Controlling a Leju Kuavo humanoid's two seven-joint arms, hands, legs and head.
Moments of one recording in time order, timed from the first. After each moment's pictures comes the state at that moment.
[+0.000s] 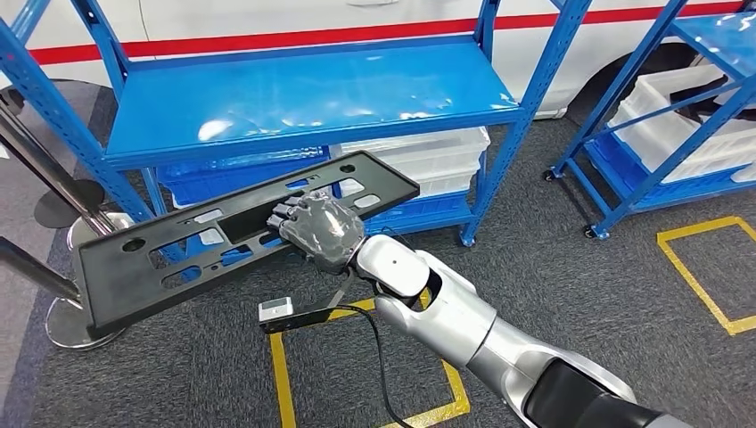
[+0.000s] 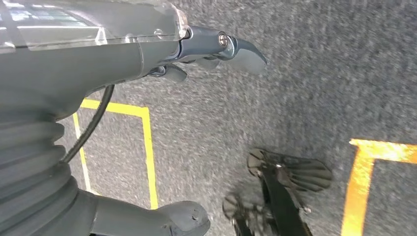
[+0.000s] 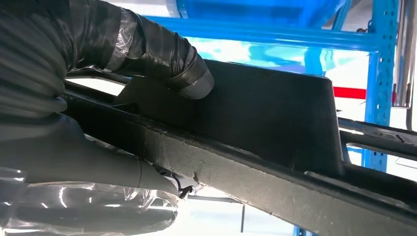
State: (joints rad) left arm -0.02 0.00 0.84 -0.18 -0.68 -0.25 -0.18; right arm -0.63 0.01 0.74 -1.39 1.17 -0.17 -0.02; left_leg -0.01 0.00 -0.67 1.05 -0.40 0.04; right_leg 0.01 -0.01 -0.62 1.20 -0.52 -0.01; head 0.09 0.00
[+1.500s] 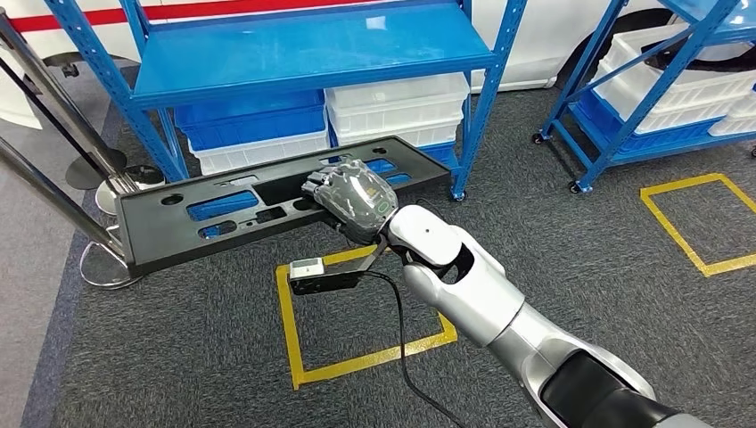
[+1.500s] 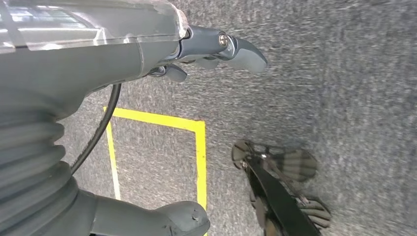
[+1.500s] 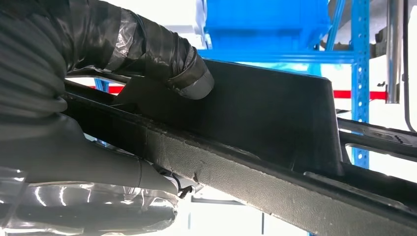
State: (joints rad) left arm -0.02 0.00 0.86 -0.18 -0.71 -0.22 -0.15; right arm -0.64 -0.05 0.61 -1.46 1.12 -0.06 -0.06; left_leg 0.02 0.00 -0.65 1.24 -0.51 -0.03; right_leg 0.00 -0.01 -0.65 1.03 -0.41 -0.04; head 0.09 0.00
